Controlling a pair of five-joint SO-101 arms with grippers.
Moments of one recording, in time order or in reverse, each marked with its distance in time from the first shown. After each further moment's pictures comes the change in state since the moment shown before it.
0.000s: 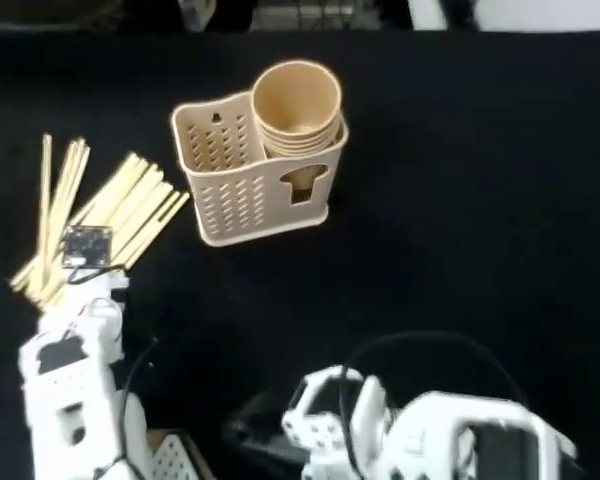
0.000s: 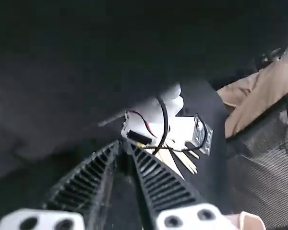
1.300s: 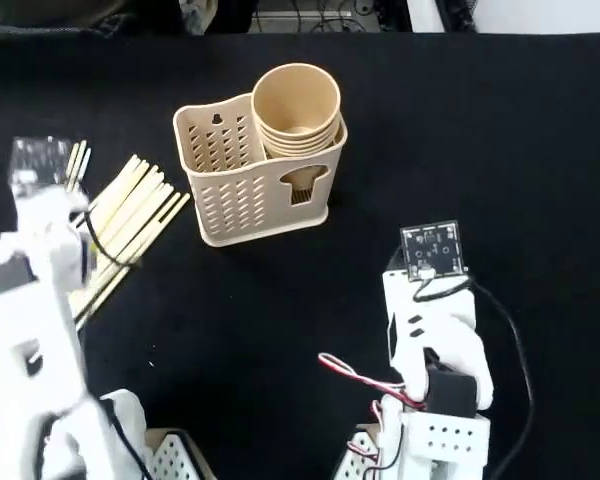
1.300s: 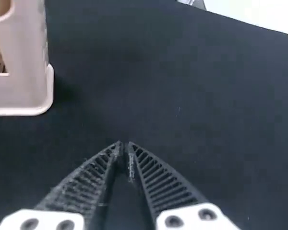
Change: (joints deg) left arm -1.0 23.0 -44.5 20.0 0.0; right arm 87.6 -5.5 41.9 -29.7 -31.9
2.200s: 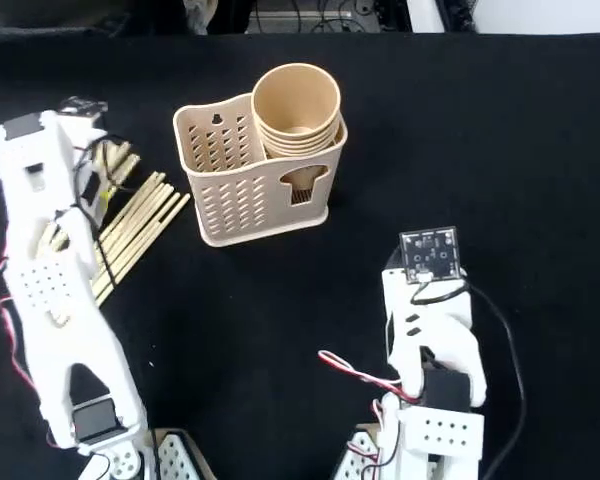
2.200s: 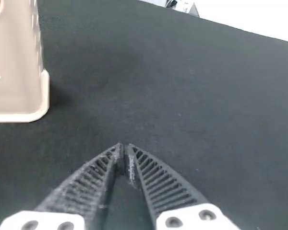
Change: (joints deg) left arm 2.3 98.8 -98.8 35.2 -8.7; right arm 0.1 0.0 6.0 -7.5 0.0
